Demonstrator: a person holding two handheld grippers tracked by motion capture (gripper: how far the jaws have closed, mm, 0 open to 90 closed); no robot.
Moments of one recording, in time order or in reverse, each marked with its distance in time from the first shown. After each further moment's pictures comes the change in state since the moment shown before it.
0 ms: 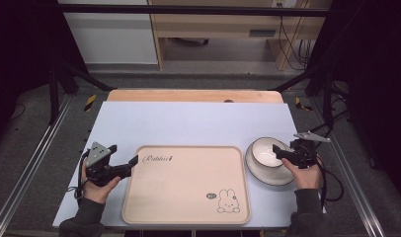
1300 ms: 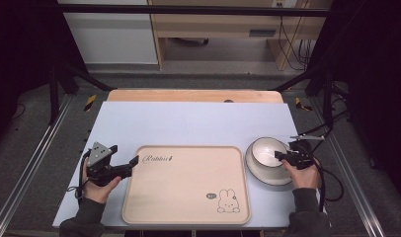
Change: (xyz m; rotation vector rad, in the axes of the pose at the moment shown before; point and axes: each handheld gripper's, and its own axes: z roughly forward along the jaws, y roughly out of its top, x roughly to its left) left arm 0.000 -0.001 0.002 0.015 0.002 0.005; right arm -0.007 -0.009 0.018 0.194 0.019 0.060
